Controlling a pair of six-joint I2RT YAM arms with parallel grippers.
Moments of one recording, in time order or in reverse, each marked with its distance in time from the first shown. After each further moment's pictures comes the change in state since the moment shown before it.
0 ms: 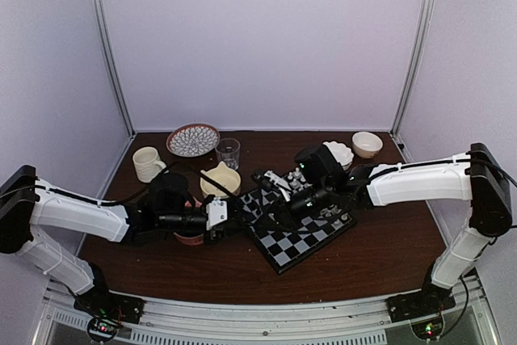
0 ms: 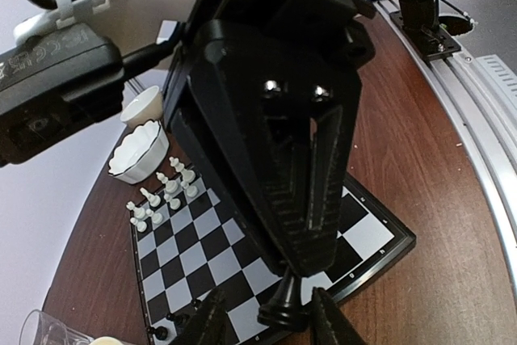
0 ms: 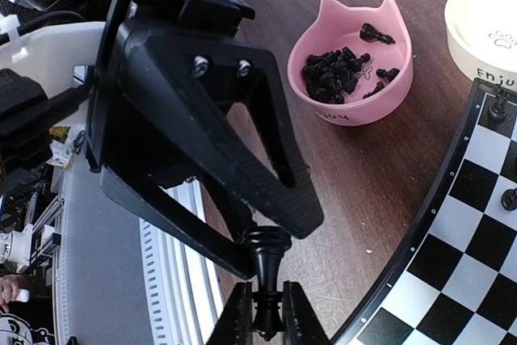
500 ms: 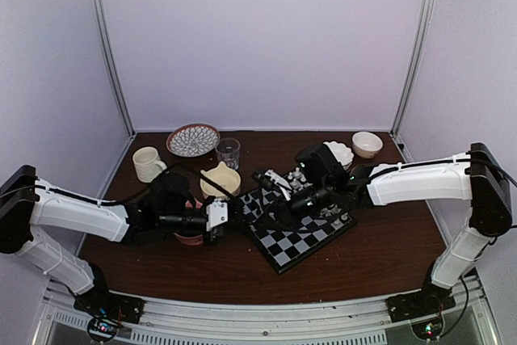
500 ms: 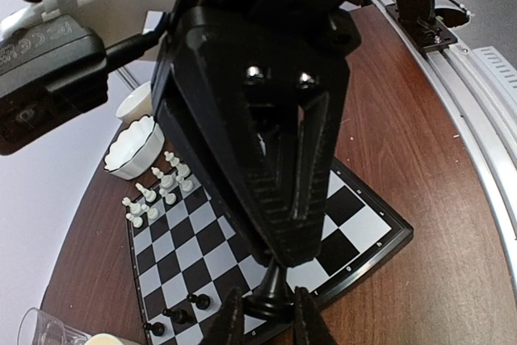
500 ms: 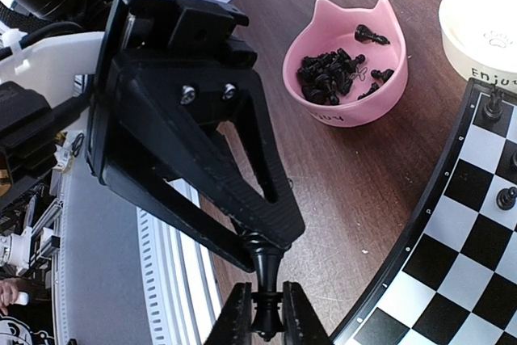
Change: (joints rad) left arm -0.001 0.000 0.002 -0.028 0.001 0.015; right arm 0.000 0.000 0.000 0.002 0.003 0.002
